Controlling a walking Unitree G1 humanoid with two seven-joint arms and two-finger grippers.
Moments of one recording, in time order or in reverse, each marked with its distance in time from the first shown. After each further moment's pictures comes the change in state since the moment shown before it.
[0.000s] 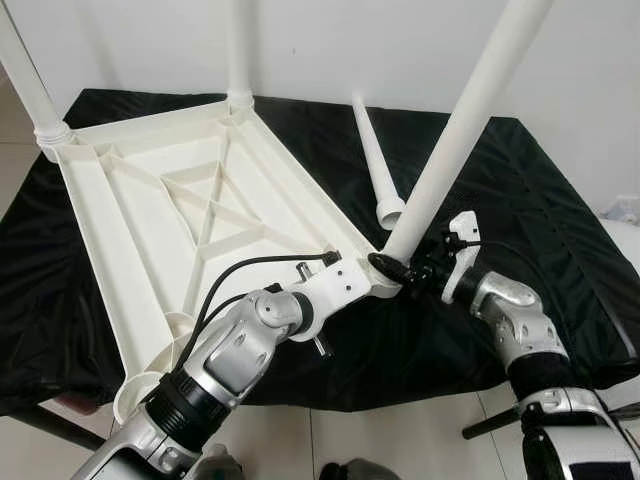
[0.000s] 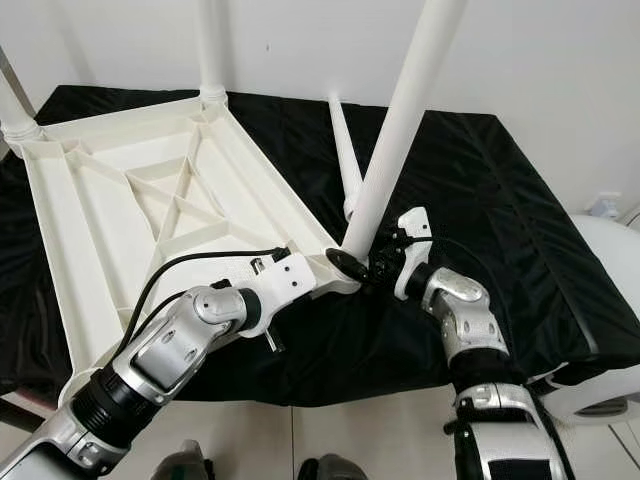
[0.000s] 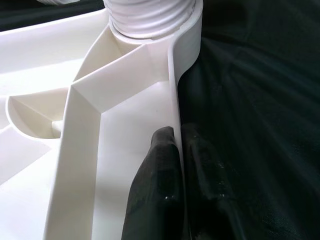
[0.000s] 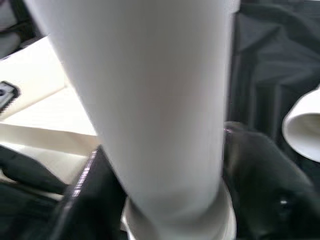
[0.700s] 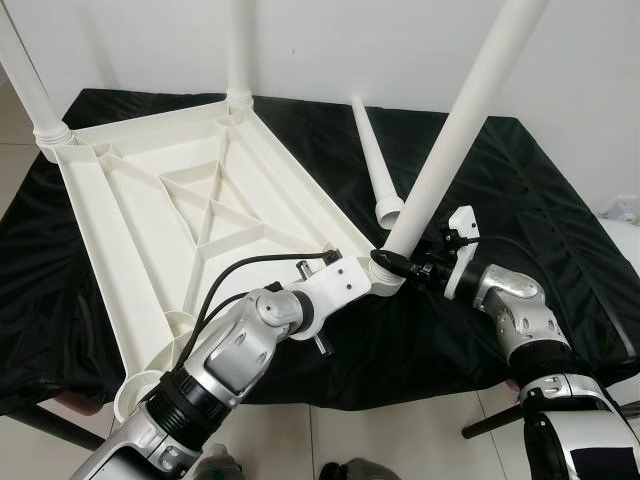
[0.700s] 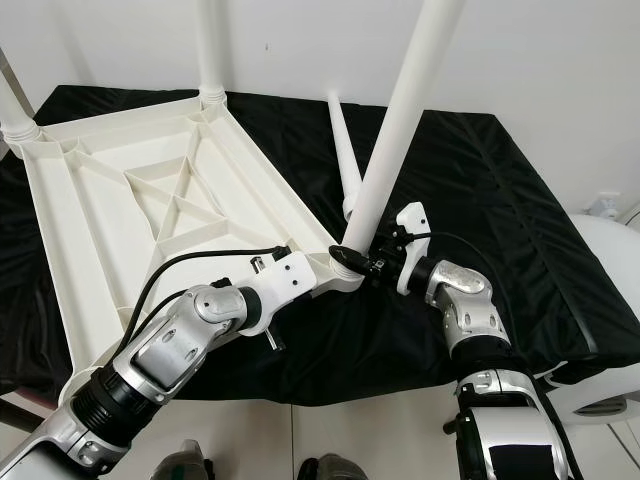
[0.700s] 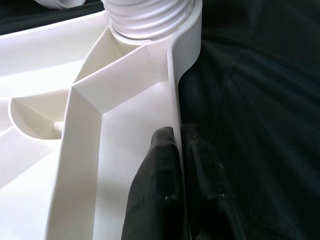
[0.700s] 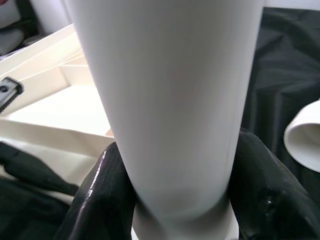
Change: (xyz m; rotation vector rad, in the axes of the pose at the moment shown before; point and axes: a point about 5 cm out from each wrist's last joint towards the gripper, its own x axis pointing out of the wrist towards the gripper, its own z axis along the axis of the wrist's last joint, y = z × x) left arm 0.000 0.001 0.000 0.004 0.002 0.002; right arm 0.006 -0.001 0.002 -0.029 -0.015 0.002
